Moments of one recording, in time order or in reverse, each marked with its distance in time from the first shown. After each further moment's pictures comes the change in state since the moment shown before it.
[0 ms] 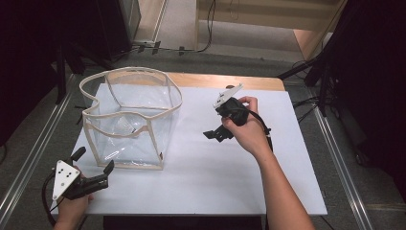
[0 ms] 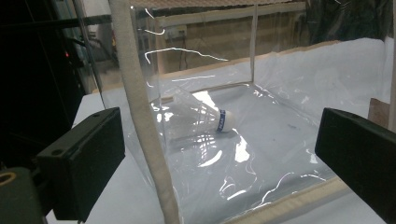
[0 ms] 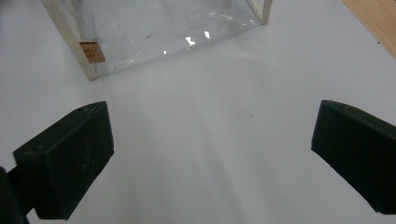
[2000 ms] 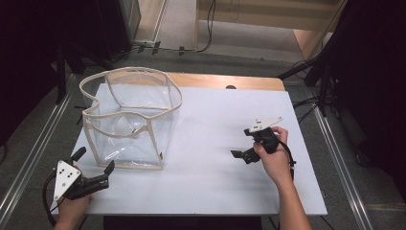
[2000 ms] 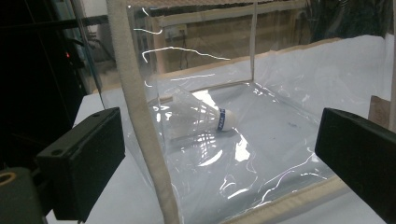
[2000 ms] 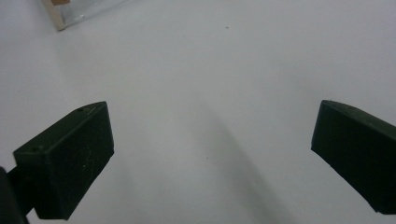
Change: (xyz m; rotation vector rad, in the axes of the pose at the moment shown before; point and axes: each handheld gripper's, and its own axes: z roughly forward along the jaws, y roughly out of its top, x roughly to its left) left arm -0.001 0.000 0.000 0.005 0.002 0.015; right arm -0.002 -0.128 -0.006 -0.135 -0.055 0.177
